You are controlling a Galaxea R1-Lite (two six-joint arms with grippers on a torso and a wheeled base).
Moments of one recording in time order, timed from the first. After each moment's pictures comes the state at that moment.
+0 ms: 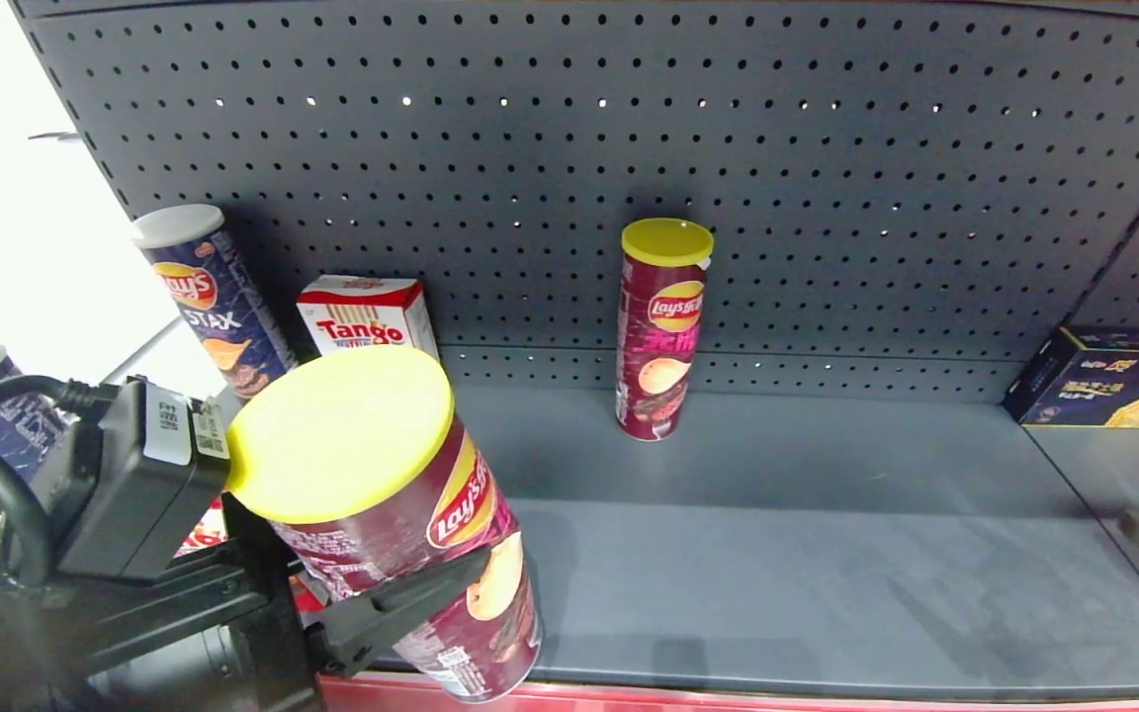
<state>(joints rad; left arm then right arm) -0.69 1.23 -0.41 -0.72 -0.21 0.07 0.25 0.84 -0.52 -0.24 0.27 -0.10</state>
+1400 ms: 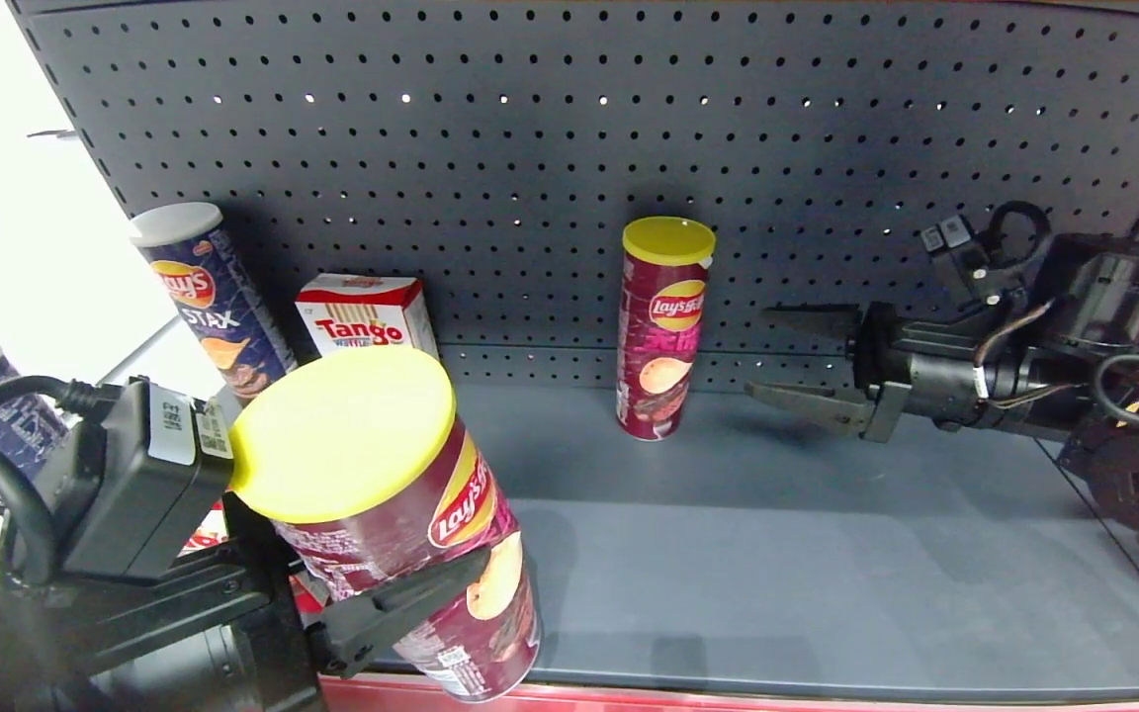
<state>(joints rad) -0.69 1.23 -0.41 -0.72 -0.21 0.07 0.27 1.76 -0.93 -0.87 0.94 -0.15</state>
